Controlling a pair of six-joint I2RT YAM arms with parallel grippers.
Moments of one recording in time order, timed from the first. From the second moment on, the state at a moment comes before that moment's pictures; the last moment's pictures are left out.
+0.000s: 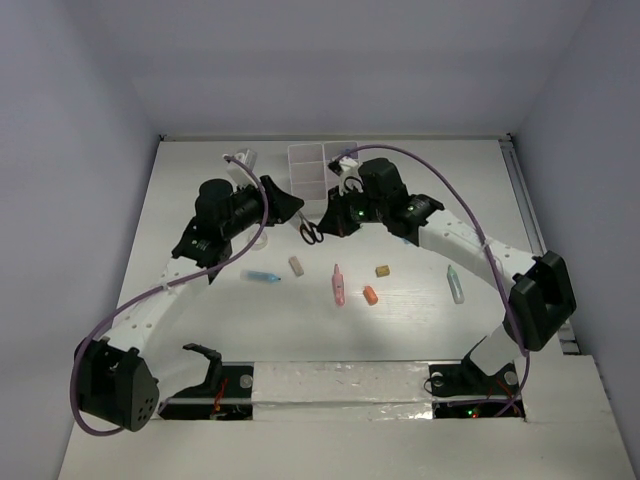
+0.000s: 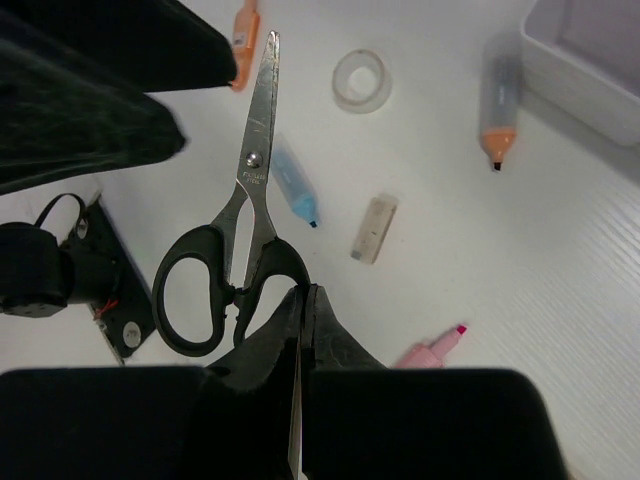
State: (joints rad) left arm -0.35 1.11 0.84 0.07 0.38 -0.59; right arm 0.68 1.58 1.31 -0.27 -0.43 0.28
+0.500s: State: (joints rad) left arm -0.35 1.13 0.84 0.06 0.33 -0.61; right arm 0.75 1.58 1.32 -0.25 -0.23 0.23
